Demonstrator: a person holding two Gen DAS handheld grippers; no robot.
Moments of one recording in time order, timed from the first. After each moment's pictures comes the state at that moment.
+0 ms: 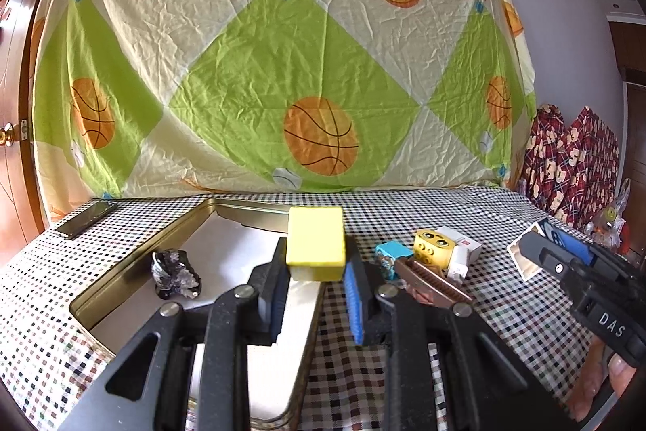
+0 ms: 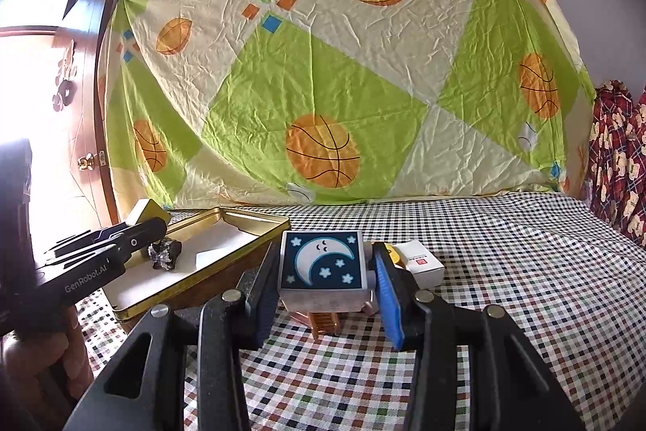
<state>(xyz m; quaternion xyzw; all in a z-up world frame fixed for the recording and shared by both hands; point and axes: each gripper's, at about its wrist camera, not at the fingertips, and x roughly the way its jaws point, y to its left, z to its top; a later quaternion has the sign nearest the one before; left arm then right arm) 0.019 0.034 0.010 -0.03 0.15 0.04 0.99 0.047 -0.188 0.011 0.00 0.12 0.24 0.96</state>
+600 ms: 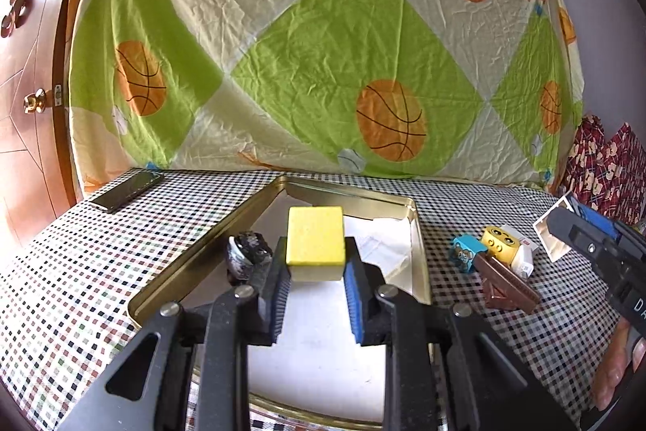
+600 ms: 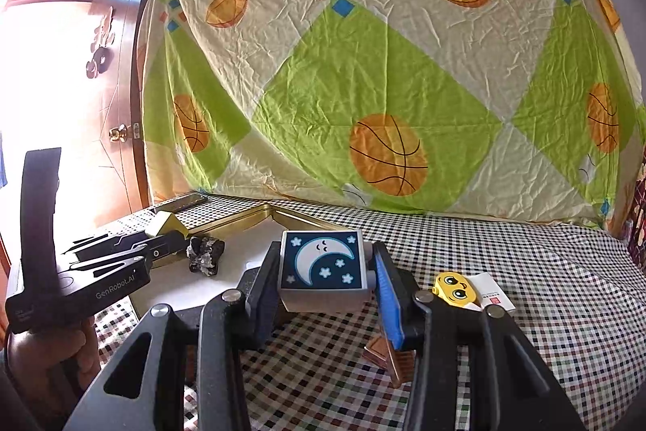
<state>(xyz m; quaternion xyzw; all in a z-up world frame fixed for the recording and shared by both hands) 0.025 0.104 0.001 -0.07 0.18 0.10 0.98 0.059 -0.111 0.029 -0.06 0.13 0.31 0.94</state>
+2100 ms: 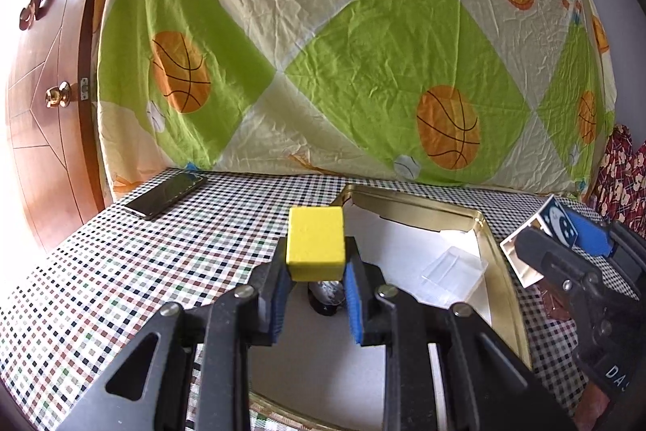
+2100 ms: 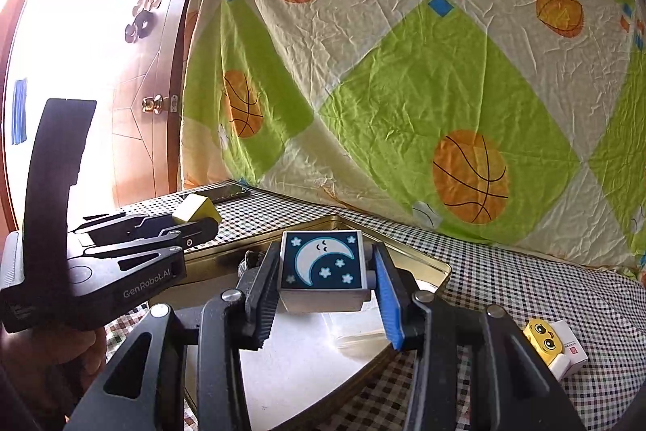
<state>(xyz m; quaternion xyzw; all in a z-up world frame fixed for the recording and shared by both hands) 0.037 0.168 0.000 -0.07 0.19 0.15 0.97 0.060 0.003 0.018 -0.11 0.11 0.35 0.92</state>
